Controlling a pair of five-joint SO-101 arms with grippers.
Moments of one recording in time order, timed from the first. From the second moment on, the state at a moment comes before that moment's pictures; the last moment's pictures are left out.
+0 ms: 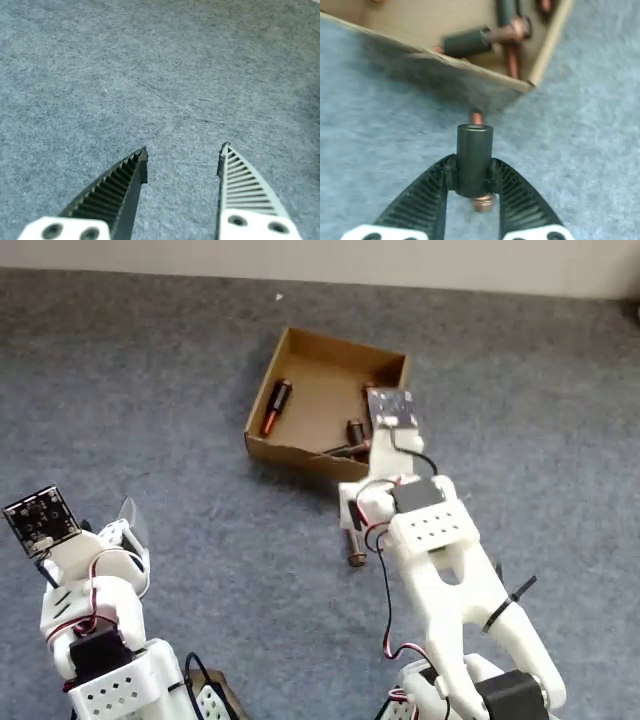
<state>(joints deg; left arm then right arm) -31.7 -96.5 85.8 53.6 11.3 -24.9 -23.8 41.4 54.5 -10.9</state>
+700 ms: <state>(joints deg) -31.7 -96.5 85.8 53.6 11.3 -19.3 -7.6 46.3 37.5 -10.2</state>
